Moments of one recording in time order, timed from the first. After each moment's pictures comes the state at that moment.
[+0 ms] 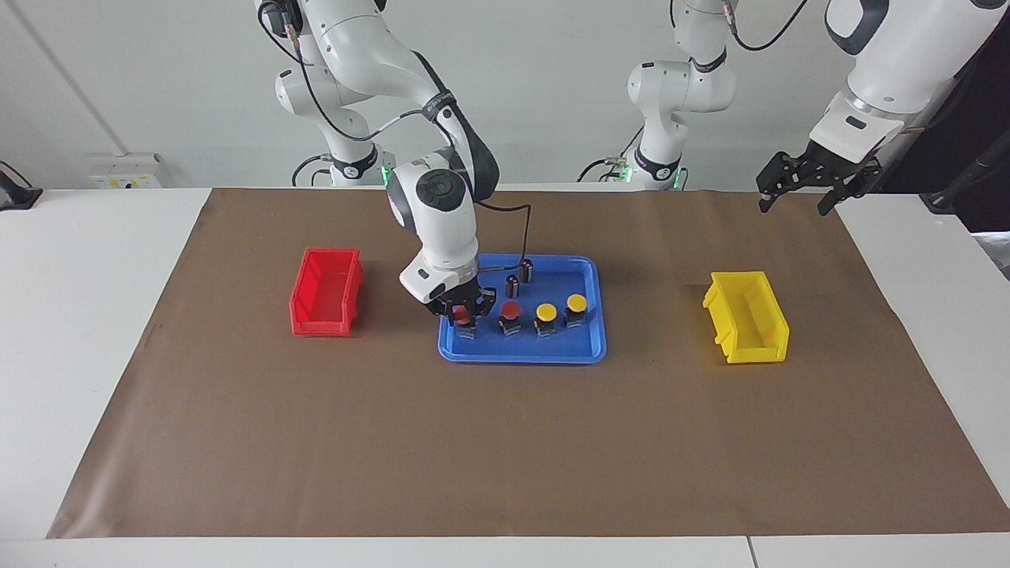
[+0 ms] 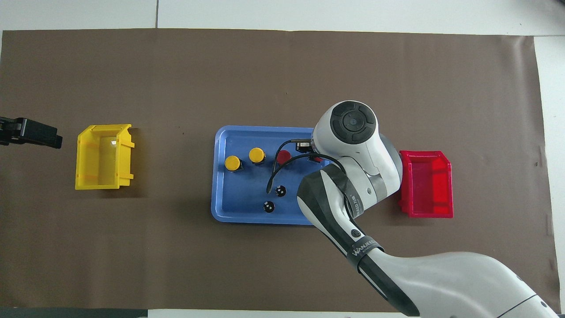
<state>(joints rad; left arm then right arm) -0.22 -0.05 0.12 -1.60 0.00 1.52 0.05 0.44 0.33 0.05 -1.86 0.00 2.23 0.55</state>
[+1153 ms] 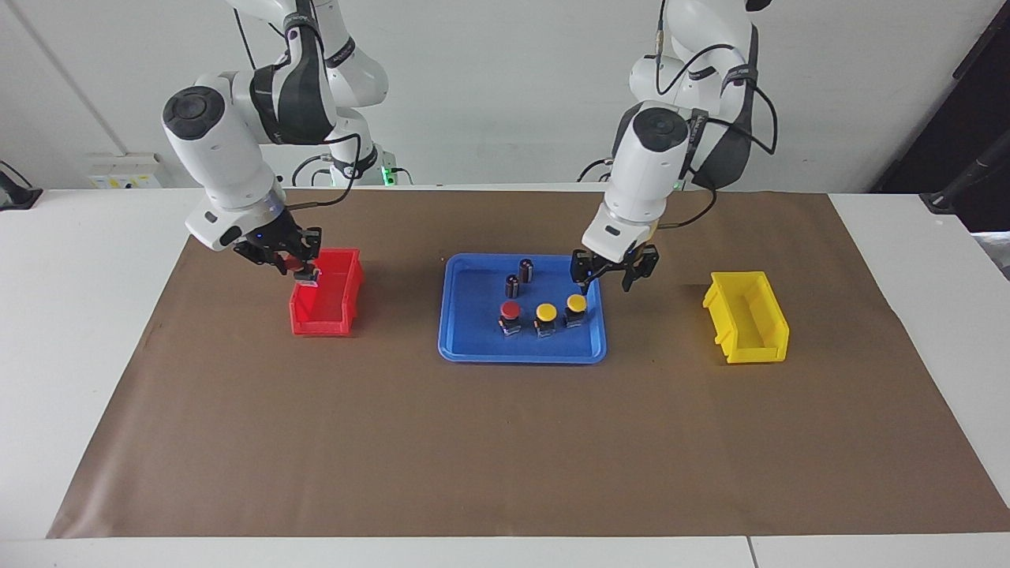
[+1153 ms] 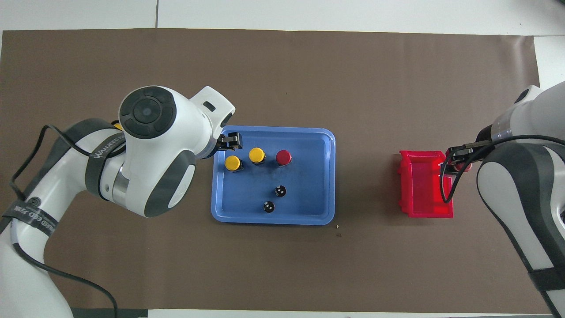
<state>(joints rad) -0.66 0.17 0.09 -1.89 -0.03 2.11 -0.55 -0.04 -0.05 0.03 -2.03 -0.01 1.85 -0.11</state>
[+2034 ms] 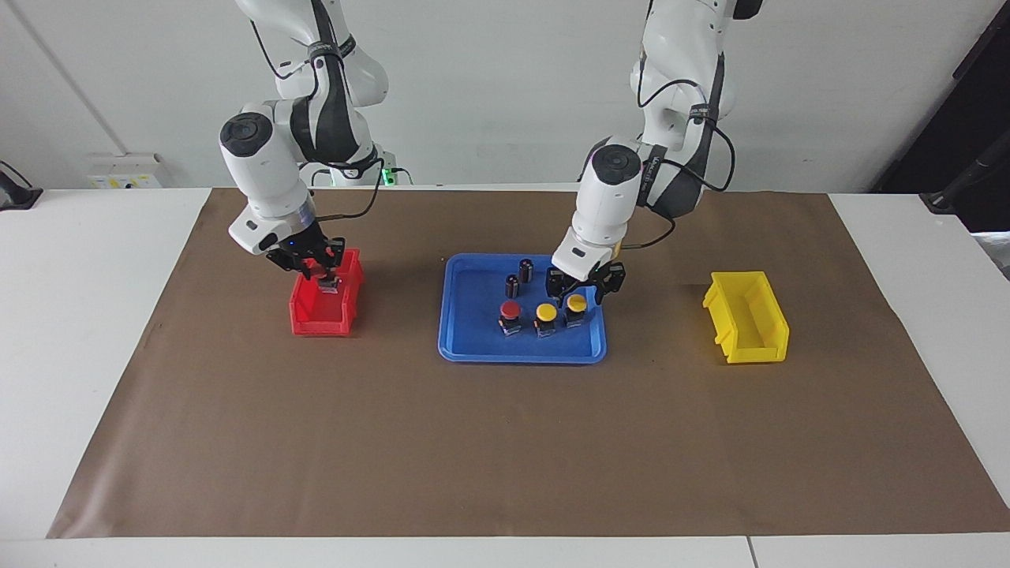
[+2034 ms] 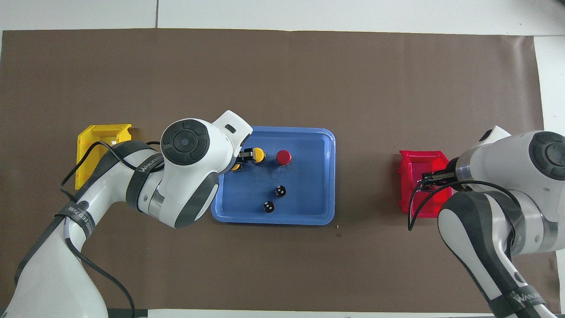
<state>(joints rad) -0.70 0.19 0.10 -2.01 -0.03 2.25 -0.59 0.01 -0.15 0.04 -2.34 -0.01 2.14 -0.02</state>
